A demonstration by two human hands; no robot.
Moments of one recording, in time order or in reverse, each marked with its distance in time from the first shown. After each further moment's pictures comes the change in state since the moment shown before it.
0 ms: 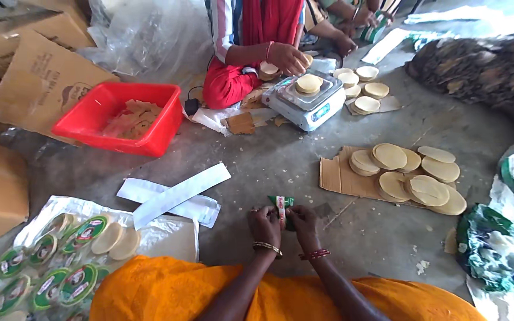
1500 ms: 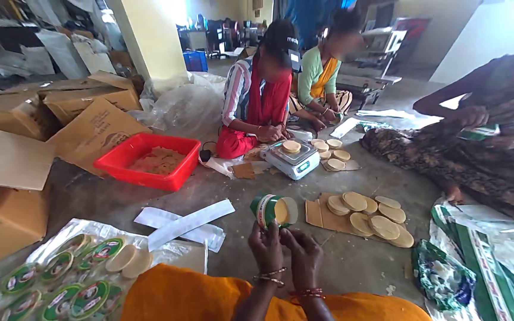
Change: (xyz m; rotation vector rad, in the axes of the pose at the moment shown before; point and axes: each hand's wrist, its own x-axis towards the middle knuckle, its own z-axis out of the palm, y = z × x) left_hand -0.077 0.061 -0.057 -1.000 0.401 0.343; right_hand -0.107 -0.113 0.007 0.375 0.267 -0.403
